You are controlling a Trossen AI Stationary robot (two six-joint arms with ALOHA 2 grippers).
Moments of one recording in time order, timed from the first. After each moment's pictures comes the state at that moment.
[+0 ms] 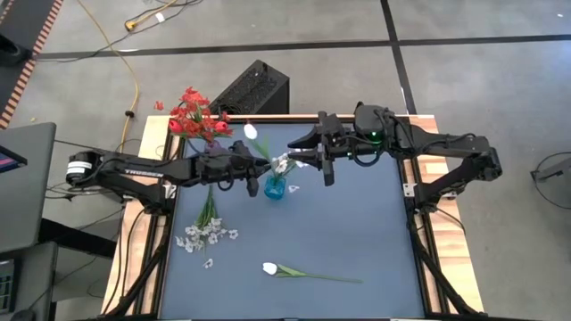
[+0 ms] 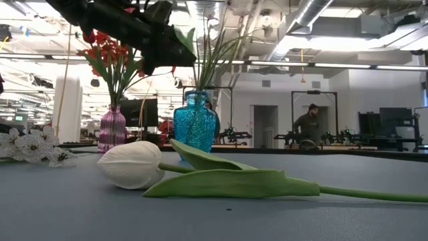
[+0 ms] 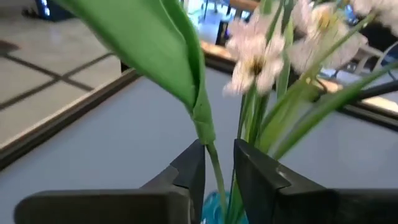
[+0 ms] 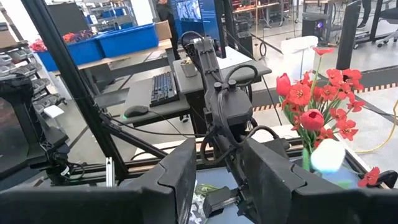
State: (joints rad) left arm 0.14 1.23 0.66 0.30 -0.19 -0.24; right arm -0.05 1.39 1.53 -0.23 -0.09 0.19
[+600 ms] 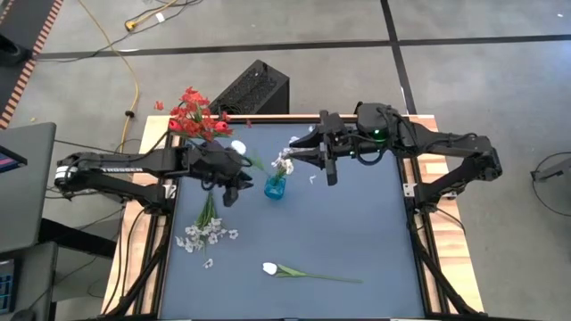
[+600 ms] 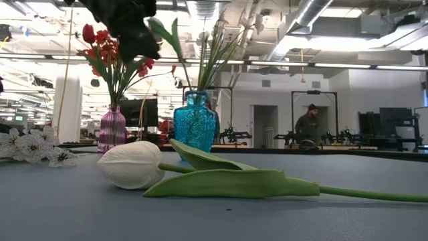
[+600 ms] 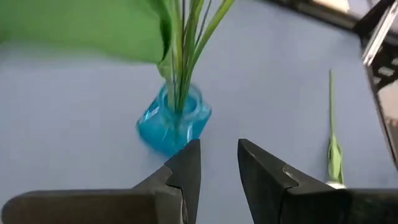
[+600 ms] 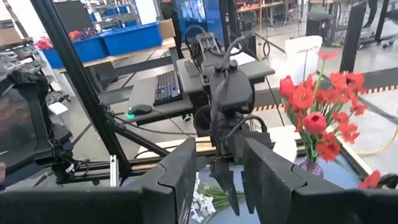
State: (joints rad) left arm 0.14 1.07 0.86 -0.41 0.08 -0.25; right arm -0.05 1.39 1.56 -0.27 -0.11 0.18
